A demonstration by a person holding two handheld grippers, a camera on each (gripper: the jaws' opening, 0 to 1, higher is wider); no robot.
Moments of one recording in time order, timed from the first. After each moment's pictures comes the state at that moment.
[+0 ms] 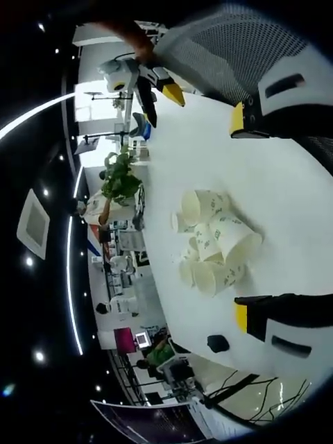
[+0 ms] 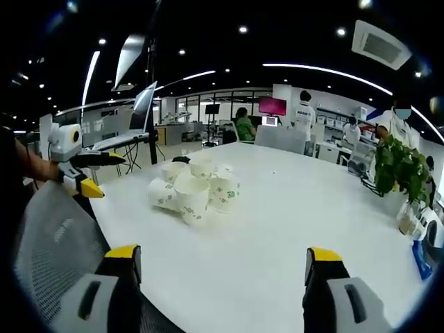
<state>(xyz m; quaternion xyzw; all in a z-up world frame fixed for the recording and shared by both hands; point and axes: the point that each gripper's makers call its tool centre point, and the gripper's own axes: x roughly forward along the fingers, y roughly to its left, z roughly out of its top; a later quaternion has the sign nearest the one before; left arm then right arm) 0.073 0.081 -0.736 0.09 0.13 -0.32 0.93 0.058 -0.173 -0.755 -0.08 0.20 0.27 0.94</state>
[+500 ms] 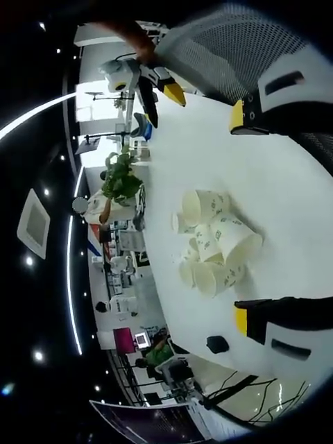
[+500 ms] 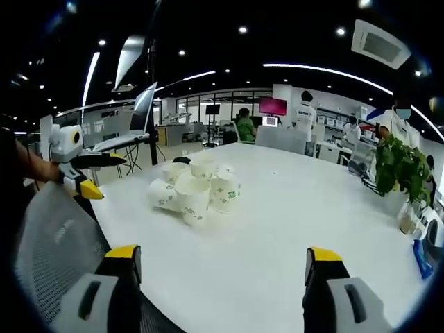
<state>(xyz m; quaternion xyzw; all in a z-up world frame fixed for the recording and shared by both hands) 0.073 0.080 -0.736 0.08 0.13 -0.32 0.93 0.058 -0.172 -0.755 -0.07 0.20 0.27 0.94</state>
